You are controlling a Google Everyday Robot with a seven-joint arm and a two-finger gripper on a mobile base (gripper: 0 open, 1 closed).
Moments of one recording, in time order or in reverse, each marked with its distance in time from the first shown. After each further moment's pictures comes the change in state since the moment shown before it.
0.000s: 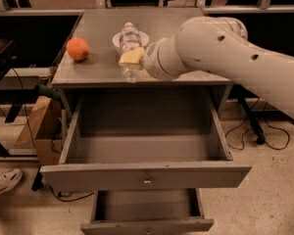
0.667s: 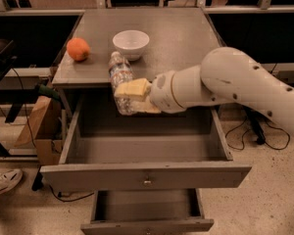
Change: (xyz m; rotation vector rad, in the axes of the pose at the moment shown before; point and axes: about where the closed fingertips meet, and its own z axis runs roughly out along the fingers) arm 0.090 -0.015 -0.017 -0.204 0.231 0.025
